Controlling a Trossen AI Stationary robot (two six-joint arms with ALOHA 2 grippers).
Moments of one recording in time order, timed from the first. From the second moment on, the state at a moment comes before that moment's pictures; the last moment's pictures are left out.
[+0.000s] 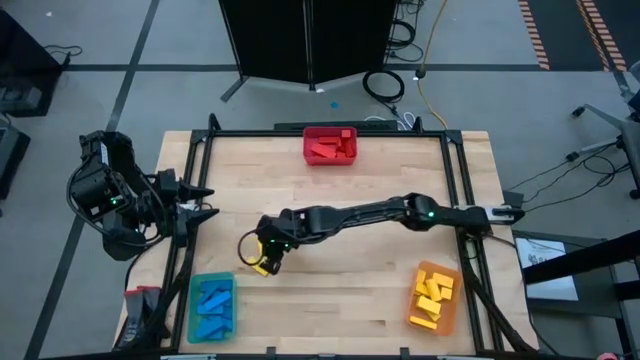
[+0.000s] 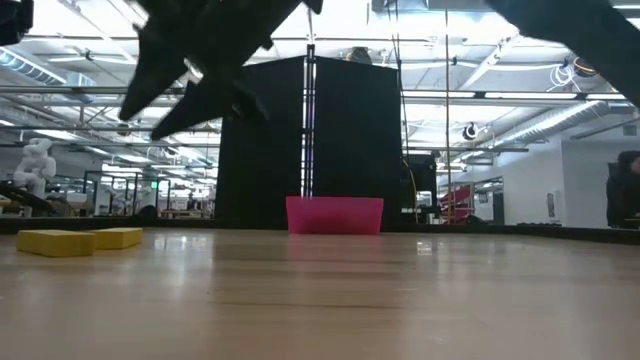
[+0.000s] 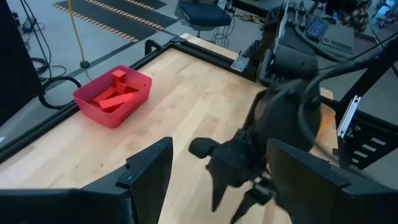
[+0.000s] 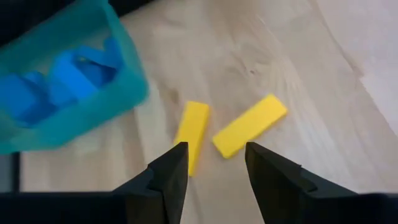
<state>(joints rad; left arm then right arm) -0.99 0.93 1.33 -1.45 -1.06 -1.24 0.13 2.46 2.33 -0.71 0.03 0.53</state>
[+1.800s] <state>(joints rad) -0.99 0.96 1.33 -1.45 -1.04 -1.25 0.17 2.55 2.33 -1.28 0.07 0.44</state>
